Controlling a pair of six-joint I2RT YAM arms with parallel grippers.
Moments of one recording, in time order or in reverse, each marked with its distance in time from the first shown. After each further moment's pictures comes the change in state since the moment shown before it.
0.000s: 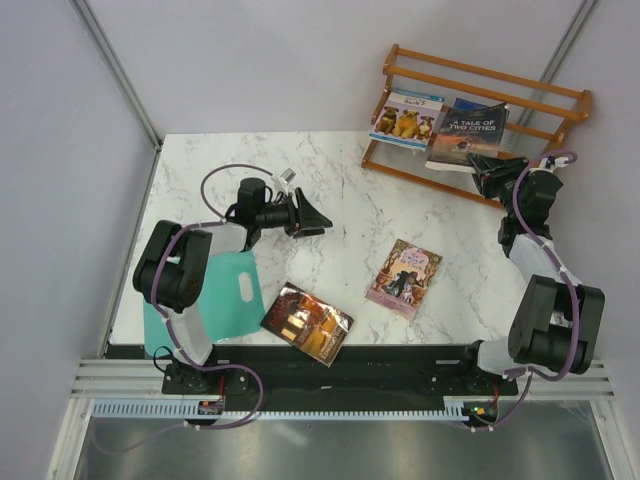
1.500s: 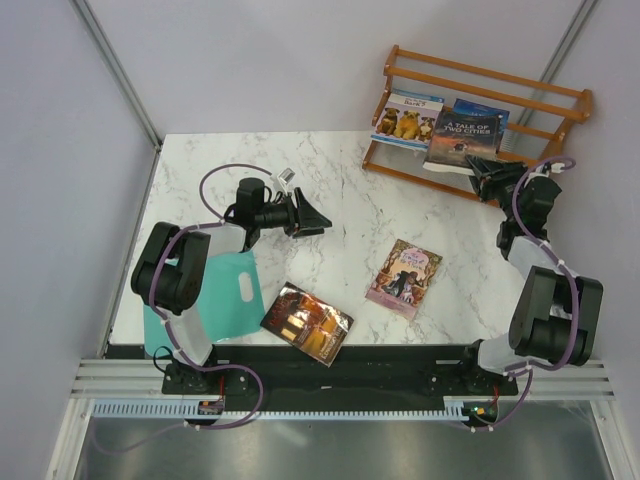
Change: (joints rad) left arm 0.000 -0.018 -0.011 0.001 0.000 0.000; right arm -0.019 0.043 -0.068 0.140 -0.076 0.126
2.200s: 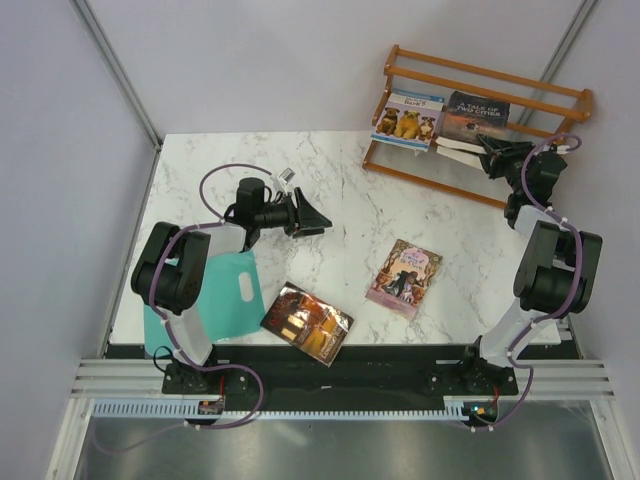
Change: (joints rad) left arm 0.000 -0.001 0.000 0.000 0.000 0.000; right arm -0.044 0.325 0.315 0.005 -0.019 0.077
